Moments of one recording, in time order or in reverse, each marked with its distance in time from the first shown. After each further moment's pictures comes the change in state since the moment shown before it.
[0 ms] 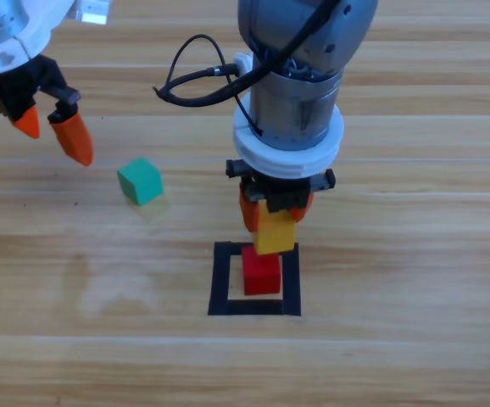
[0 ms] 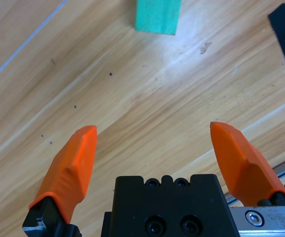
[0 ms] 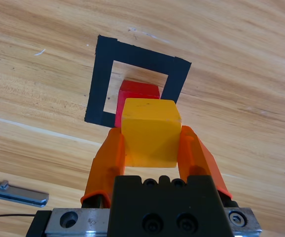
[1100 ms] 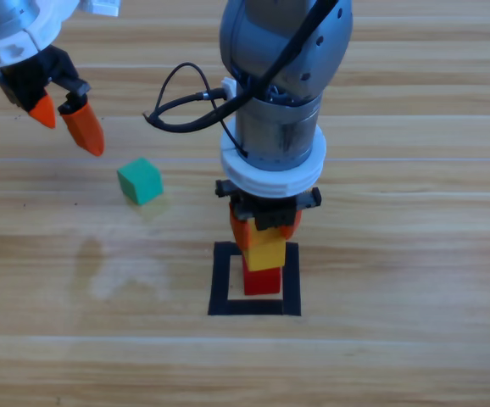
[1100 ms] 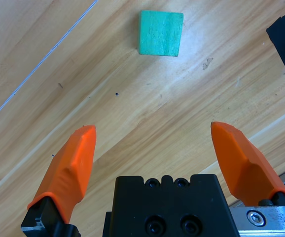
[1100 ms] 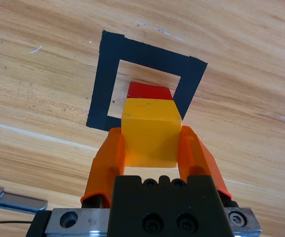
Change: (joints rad) arm 0 0.015 0.051 -0.069 0.000 -0.028 0.070; arm 1 0.009 0.058 -0.028 0.000 0.018 0.001
